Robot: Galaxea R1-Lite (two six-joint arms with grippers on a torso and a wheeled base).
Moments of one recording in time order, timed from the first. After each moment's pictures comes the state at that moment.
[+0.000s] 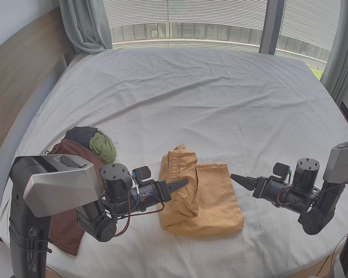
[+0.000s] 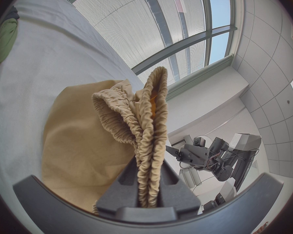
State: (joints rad) left arm -0.52 2.42 -0.78 -1.53 -0.52 -0.75; right arm 0.31 2.14 -0.37 -1.54 0.36 0.53
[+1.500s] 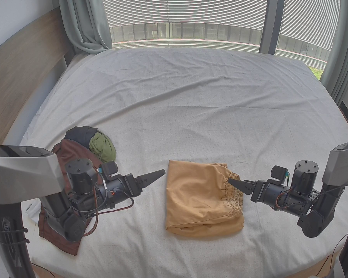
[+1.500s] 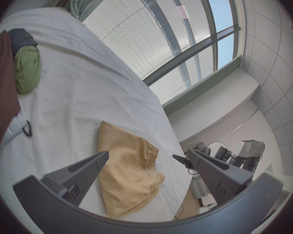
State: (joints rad) left arm -0.36 2.19 -0.52 -1.55 -0.51 -0.68; right arm 0.35 2.13 -0.34 -1.54 0.35 0.53
